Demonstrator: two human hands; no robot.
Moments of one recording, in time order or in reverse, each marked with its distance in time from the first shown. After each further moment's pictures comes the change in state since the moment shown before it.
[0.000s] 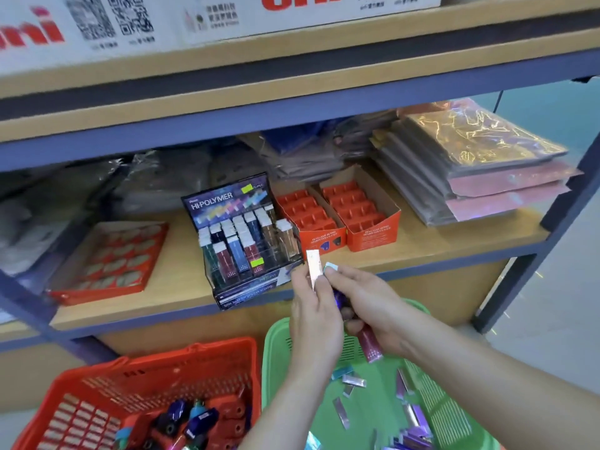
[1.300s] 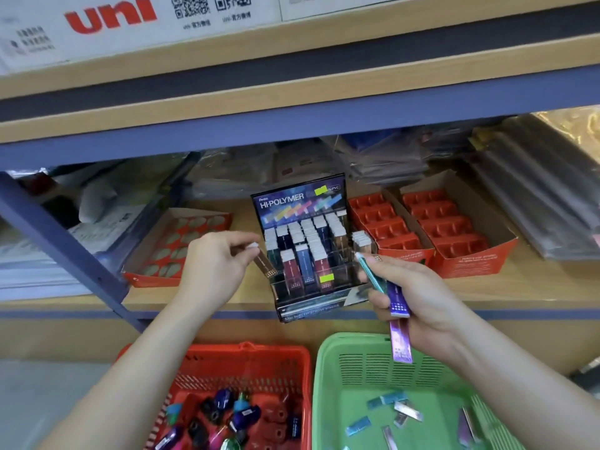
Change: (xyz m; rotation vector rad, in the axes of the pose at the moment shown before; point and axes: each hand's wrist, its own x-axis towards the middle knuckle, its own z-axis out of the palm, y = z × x) left_hand 0.124 0.005 -0.188 0.692 0.165 0.129; right_hand 0.068 -0.032 0.040 0.351 -0.109 0.022
